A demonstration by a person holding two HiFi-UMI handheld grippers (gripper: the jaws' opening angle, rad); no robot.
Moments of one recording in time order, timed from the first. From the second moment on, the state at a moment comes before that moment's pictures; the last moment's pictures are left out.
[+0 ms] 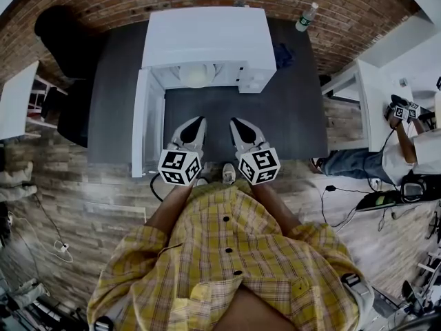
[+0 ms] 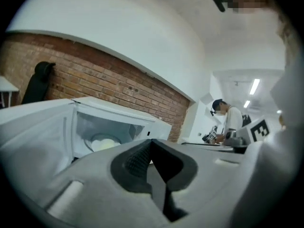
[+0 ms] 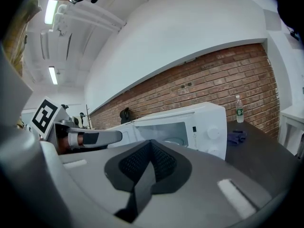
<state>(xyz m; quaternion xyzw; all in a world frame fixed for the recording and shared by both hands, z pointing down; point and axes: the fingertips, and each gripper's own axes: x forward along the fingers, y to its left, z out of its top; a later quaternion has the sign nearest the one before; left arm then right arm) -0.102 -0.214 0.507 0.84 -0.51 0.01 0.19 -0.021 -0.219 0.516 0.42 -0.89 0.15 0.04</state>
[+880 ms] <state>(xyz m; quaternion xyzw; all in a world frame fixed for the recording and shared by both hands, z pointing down) -0.098 -0.196 0.499 0.83 -0.54 0.07 0.07 -0.019 -0.211 0.508 0.42 -0.90 0.14 0.03</state>
